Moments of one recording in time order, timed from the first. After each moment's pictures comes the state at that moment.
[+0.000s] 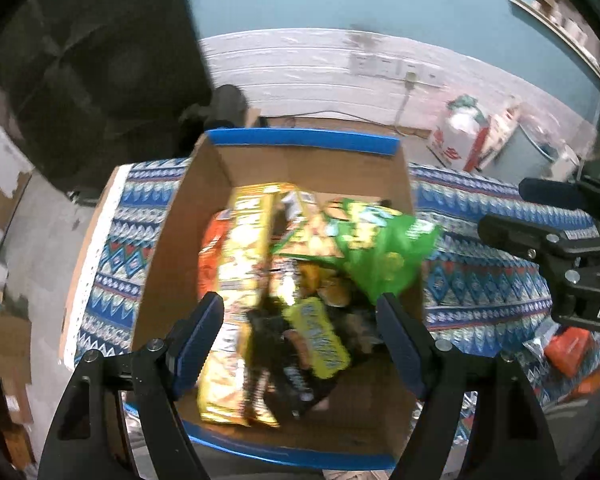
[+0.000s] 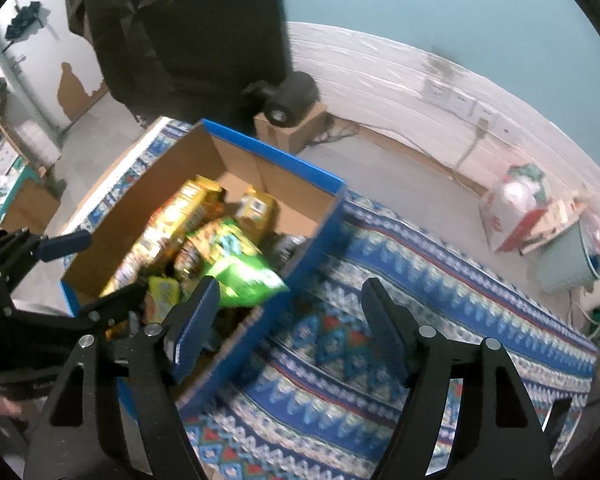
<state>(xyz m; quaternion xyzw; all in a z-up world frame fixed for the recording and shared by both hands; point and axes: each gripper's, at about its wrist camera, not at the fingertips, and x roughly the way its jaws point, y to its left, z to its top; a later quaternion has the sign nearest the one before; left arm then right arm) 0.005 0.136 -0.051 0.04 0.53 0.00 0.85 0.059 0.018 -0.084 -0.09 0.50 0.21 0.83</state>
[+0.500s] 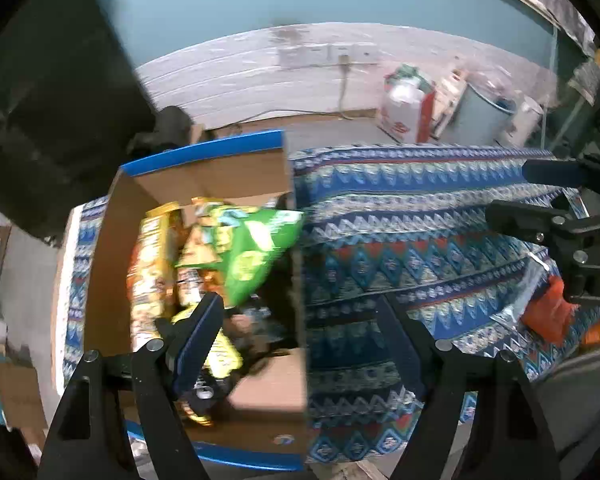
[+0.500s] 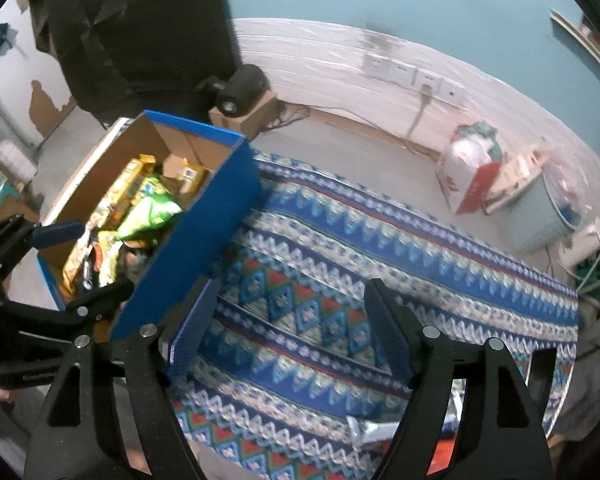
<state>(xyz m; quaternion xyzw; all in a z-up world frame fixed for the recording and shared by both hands) -0.005 0.047 -0.055 0.10 0.53 -0.07 0.84 0.027 -0.081 -0.078 -0.06 0.52 0.15 0.84</state>
